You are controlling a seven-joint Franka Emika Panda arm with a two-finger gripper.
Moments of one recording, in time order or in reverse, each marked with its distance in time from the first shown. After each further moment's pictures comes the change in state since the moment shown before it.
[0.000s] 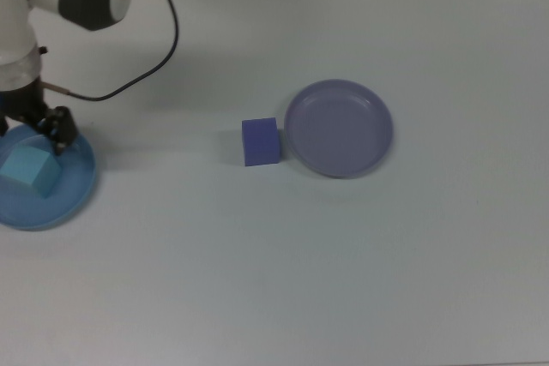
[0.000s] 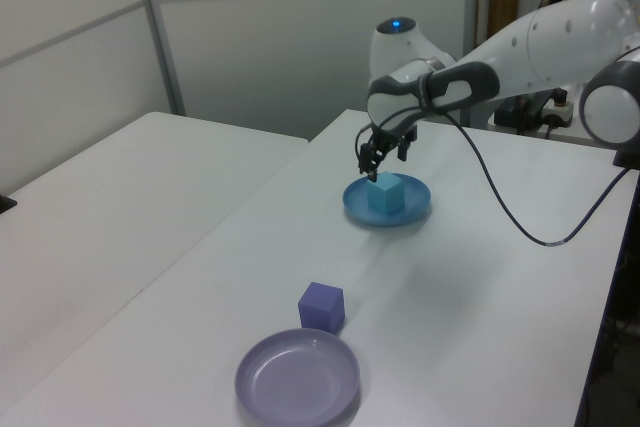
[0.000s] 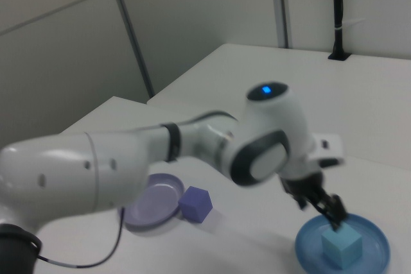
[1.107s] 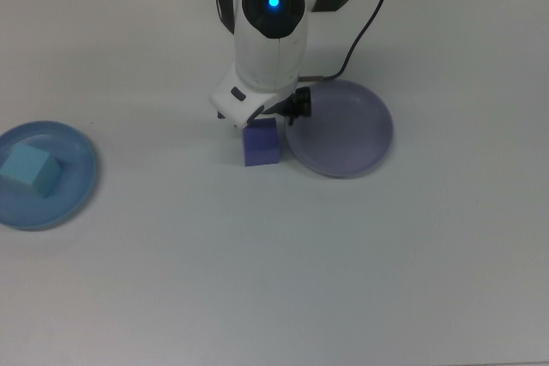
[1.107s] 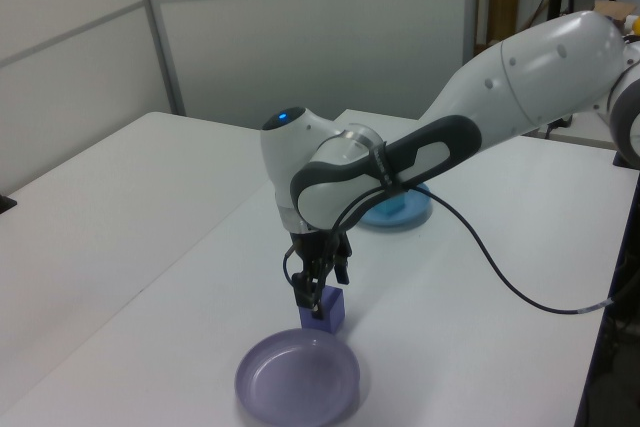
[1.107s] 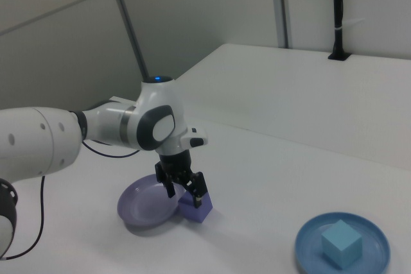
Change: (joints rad) arm 0.269 -0.072 0.228 -0.200 0.017 -0.192 0.151
